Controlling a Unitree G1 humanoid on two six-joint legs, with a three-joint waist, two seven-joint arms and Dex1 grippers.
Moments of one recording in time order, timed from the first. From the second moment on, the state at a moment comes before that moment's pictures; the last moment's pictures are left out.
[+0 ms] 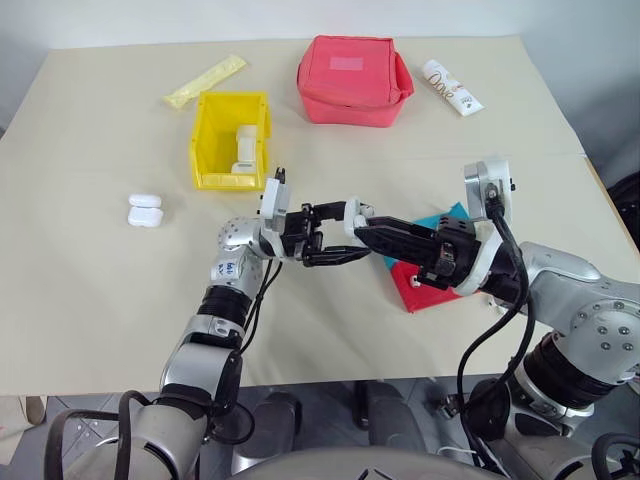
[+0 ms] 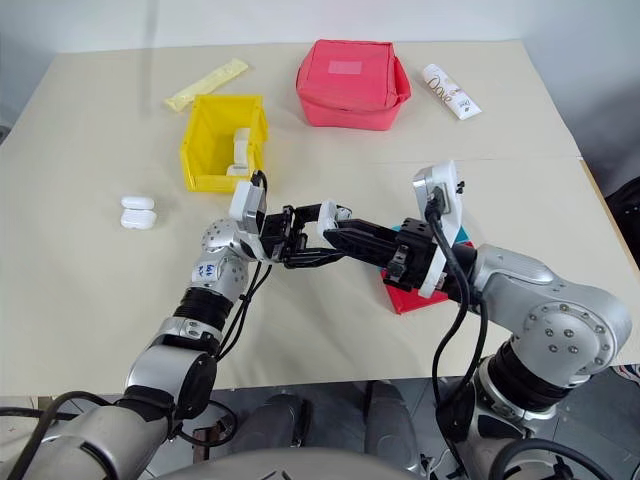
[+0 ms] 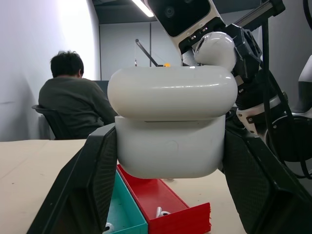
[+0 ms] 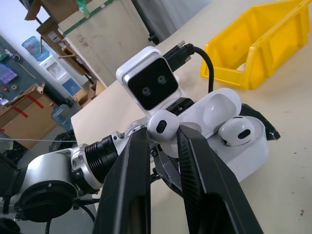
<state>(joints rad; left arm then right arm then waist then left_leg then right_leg) -0.76 0.09 0.00 0.71 -0.51 -0.21 -1.50 -0.51 -0.20 -0.52 -0.70 0.99 1.61 0.53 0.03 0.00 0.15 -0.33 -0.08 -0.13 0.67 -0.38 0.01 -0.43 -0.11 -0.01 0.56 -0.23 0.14</state>
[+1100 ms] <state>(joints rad) -0.74 0.07 0.03 0.76 -0.48 -0.28 -1.50 -0.49 -0.37 -0.39 -0.51 1.41 1.52 0.12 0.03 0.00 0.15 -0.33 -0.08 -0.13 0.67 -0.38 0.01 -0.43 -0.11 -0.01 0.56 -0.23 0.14</state>
